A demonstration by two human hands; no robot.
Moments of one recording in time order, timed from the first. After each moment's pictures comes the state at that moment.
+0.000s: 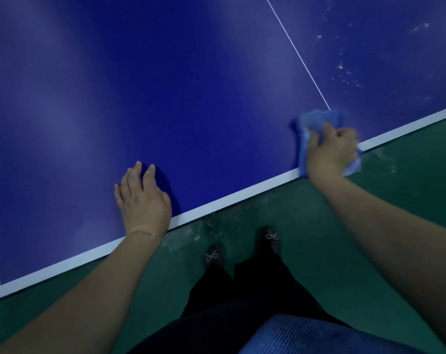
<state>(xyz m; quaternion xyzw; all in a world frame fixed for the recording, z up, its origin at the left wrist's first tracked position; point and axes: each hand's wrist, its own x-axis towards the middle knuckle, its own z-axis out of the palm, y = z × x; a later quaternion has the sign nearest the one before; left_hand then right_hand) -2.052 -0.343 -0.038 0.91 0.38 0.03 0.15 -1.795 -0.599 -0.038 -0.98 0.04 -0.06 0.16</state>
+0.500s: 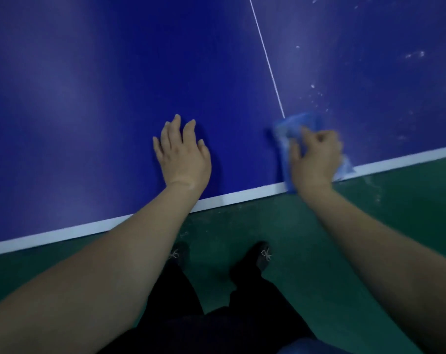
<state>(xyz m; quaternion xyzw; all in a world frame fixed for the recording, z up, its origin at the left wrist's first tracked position) -1.844 -0.471 -0.041 0.88 0.42 0.07 0.20 -1.696 -0.662 -0.043 -0.97 -0.17 -0.06 0.19</state>
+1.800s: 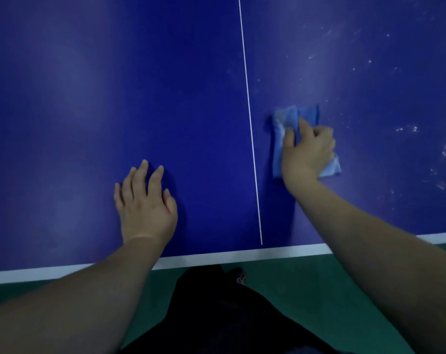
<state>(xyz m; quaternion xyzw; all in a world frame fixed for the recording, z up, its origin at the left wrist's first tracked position) -1.828 -0.478 -0.045 0.87 0.48 0.03 0.12 -1.549 -0.595 -0.035 -0.97 -0.12 -0.03 0.20</state>
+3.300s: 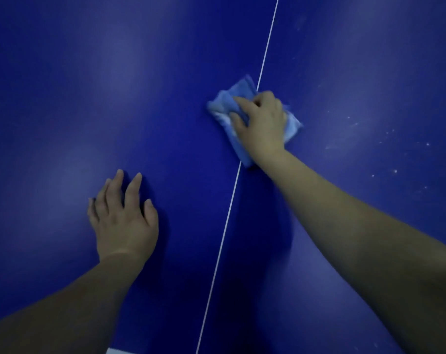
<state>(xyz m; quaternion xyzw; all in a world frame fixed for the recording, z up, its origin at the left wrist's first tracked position) -1.710 -0.441 -0.049 0.76 0.64 0.05 0.11 -1.413 -0.400 -0.037 -0.84 -0.51 0.05 0.19</state>
